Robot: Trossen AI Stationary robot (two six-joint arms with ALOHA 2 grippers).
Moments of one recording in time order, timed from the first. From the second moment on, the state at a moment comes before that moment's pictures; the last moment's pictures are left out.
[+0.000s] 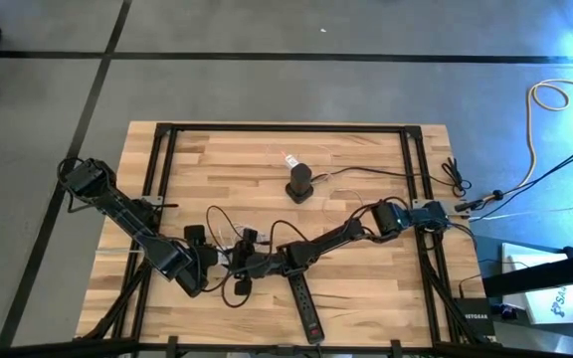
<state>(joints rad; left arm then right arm) -0.74 1.53 0.73 -0.70 -0.43 -0.78 0.31 2.48 1.72 0.29 0.40 0.06</state>
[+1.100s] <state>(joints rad) -0.74 1.53 0.73 -0.69 -0.43 -0.78 0.31 2.45 1.72 0.38 0.40 -0.01</state>
